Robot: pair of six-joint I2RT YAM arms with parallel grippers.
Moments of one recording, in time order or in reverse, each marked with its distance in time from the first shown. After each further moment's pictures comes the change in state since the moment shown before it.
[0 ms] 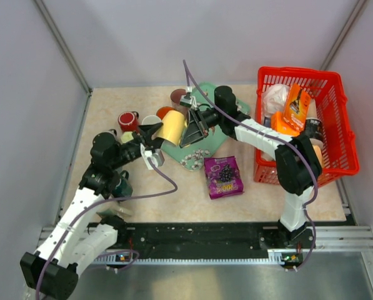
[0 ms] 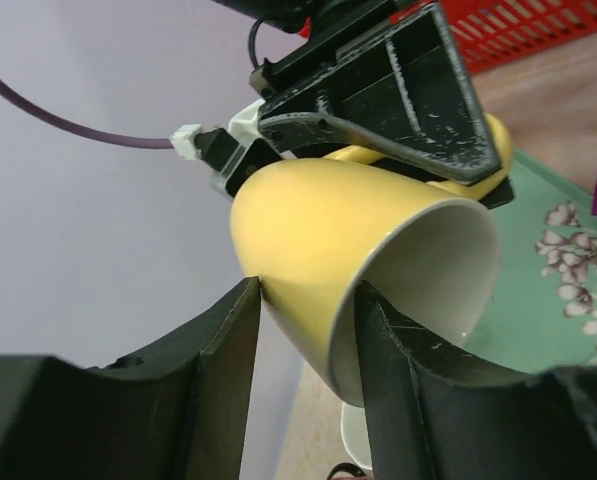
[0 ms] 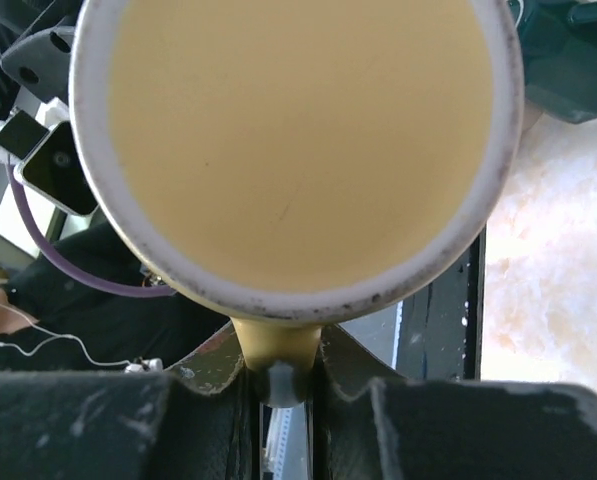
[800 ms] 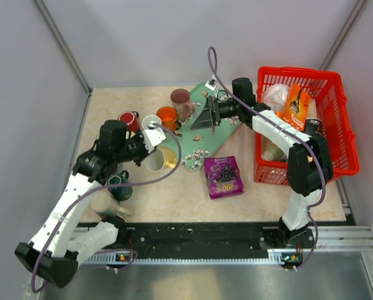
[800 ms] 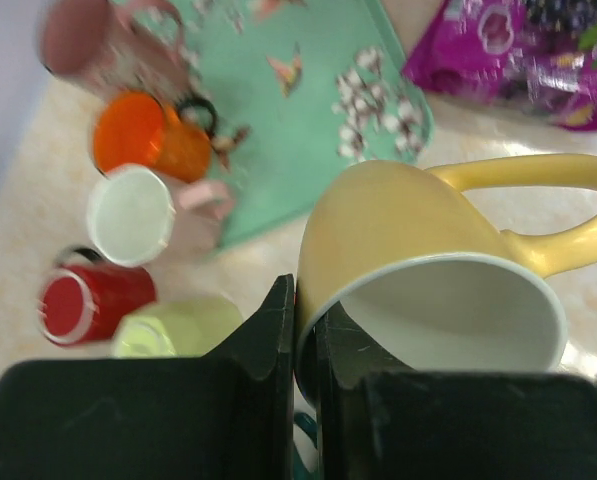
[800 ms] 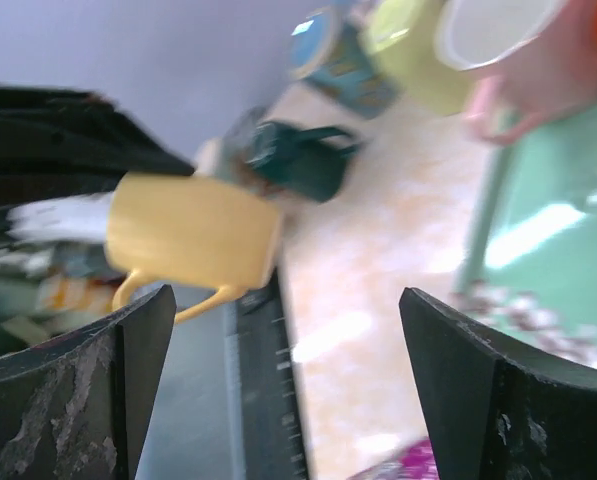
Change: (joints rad) left arm -0.055 0.109 0.289 -0.657 -0.301 -0.357; right arm -0.171 -0.041 0.032 -0.378 0.231 -0.458
